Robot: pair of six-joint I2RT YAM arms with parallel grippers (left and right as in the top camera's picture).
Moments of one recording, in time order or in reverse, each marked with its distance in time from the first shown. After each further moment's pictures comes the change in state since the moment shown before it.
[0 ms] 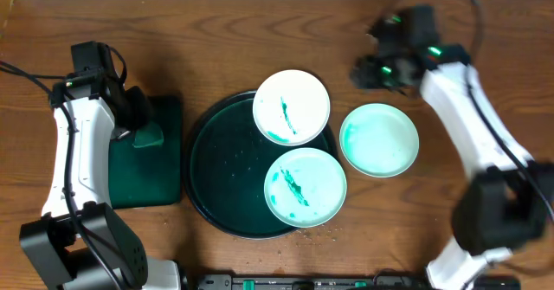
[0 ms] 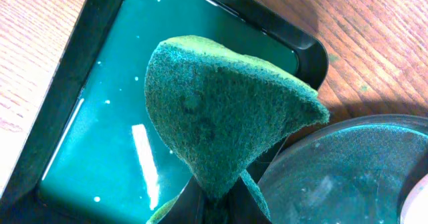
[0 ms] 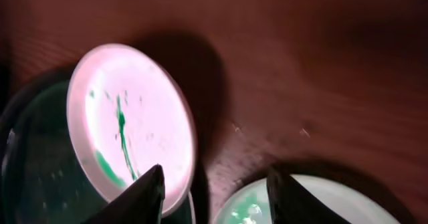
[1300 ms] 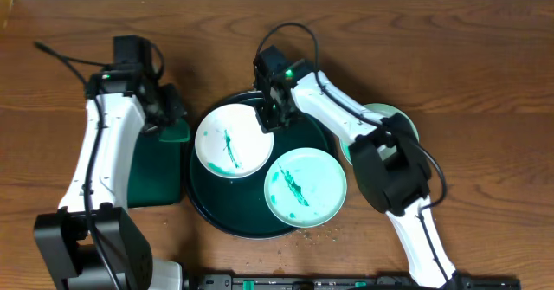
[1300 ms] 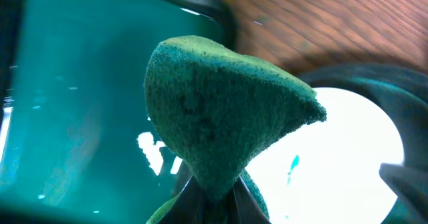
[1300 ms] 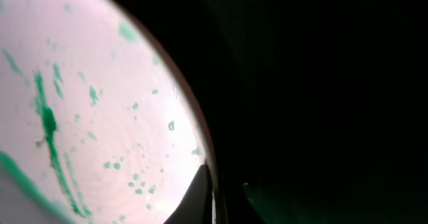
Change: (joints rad) left arm -0.194 0.000 0.000 0.001 0.000 0.000; right arm 0.428 0.464 0.298 -0.138 0.007 0.177
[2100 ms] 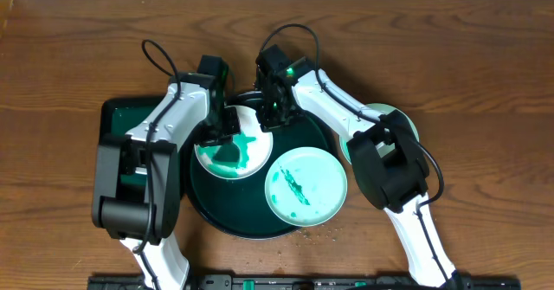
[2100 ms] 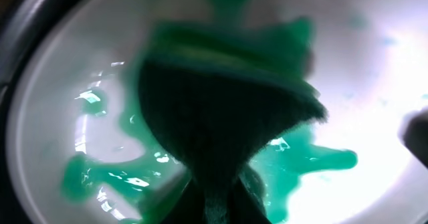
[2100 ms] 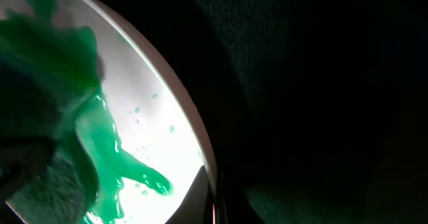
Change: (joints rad) left arm -0.245 0.301 -0.048 0.072 0.136 -0.043; right arm -0.011 0.023 0.023 -0.009 -0.053 0.014
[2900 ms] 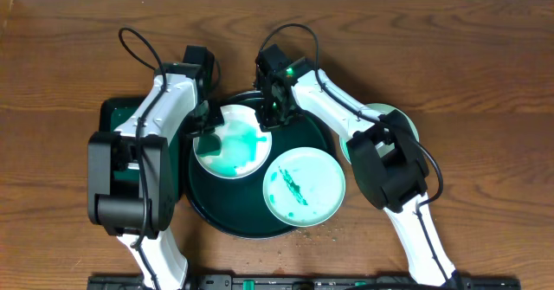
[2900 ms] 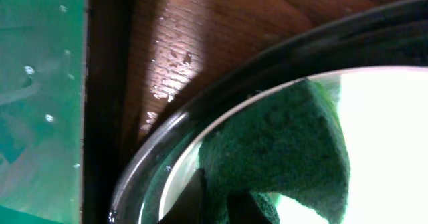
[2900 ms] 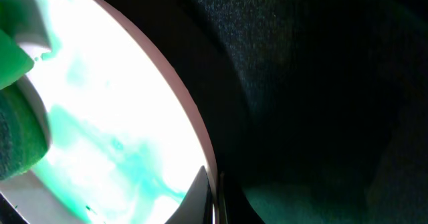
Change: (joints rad) left arm 0.066 0.019 0.077 -0.058 -0.241 -0.075; right arm 0.000 0.003 0.004 0.002 -0.006 0.003
